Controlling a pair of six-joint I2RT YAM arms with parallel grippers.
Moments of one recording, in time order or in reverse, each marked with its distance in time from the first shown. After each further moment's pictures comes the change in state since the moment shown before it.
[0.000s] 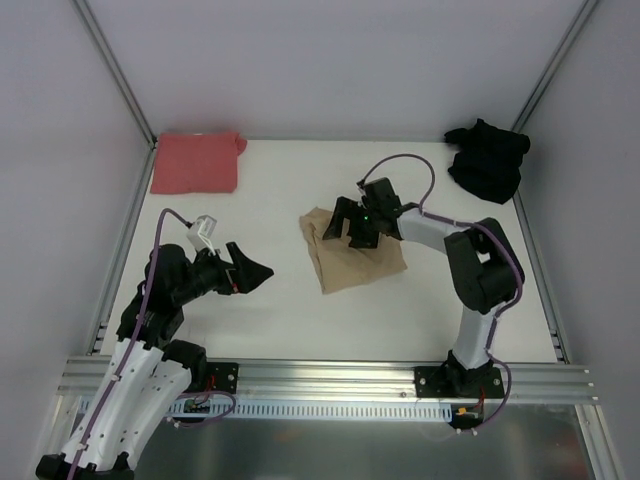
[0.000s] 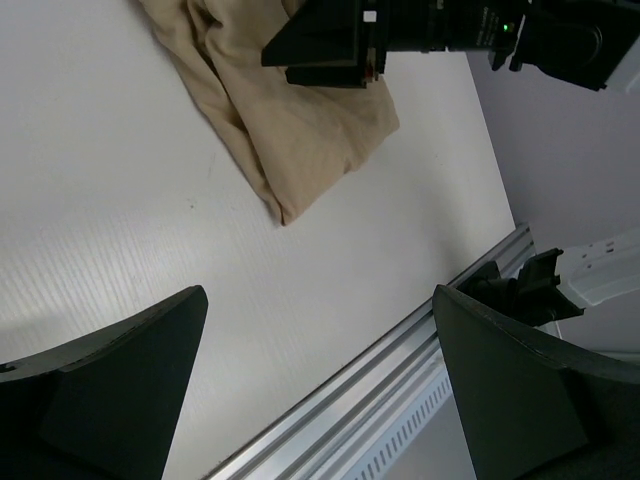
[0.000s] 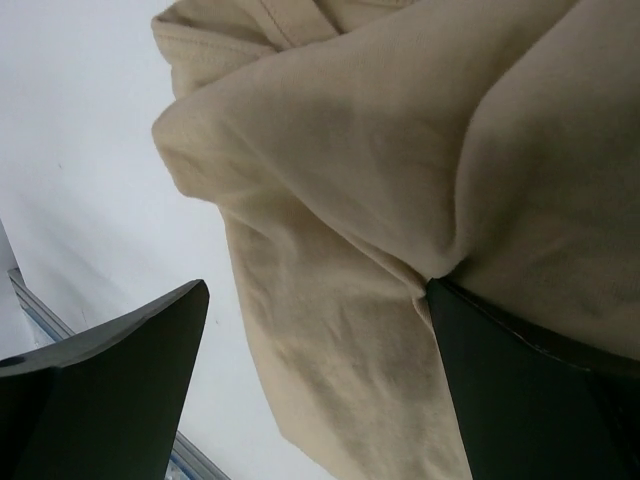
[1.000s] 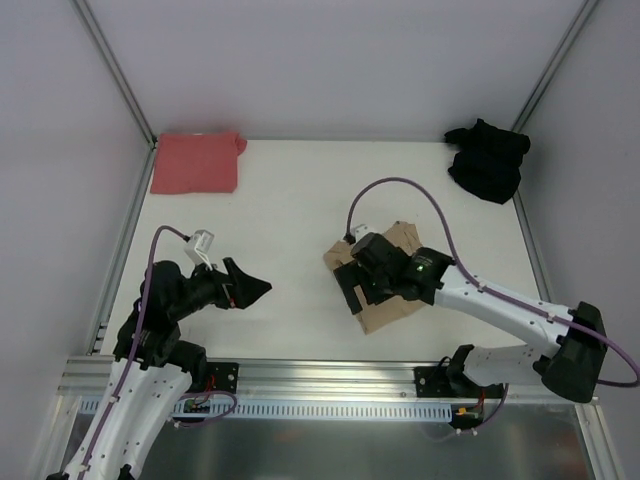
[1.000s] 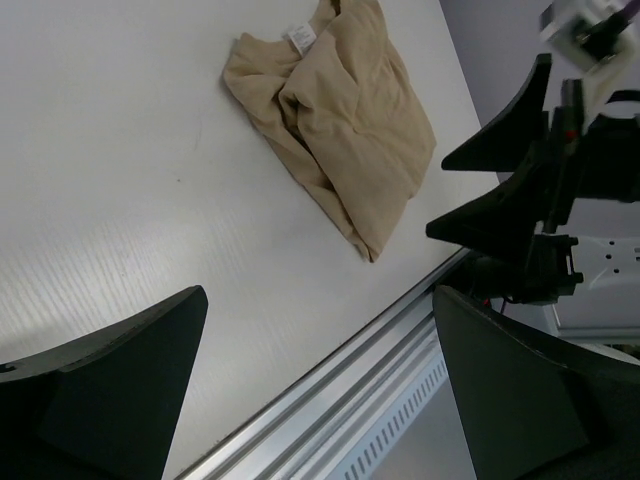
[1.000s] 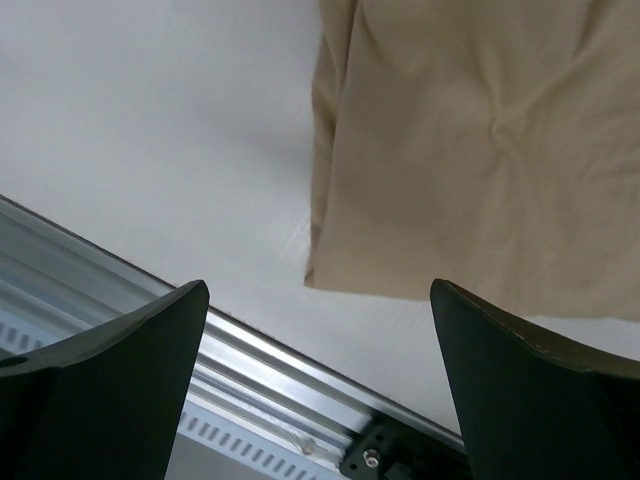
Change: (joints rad) left arm 0.000 -0.159 -0.061 -0.070 0.028 -0.003; right arm 0.465 -0.699 -0.153 -0.626 0.500 -0.213
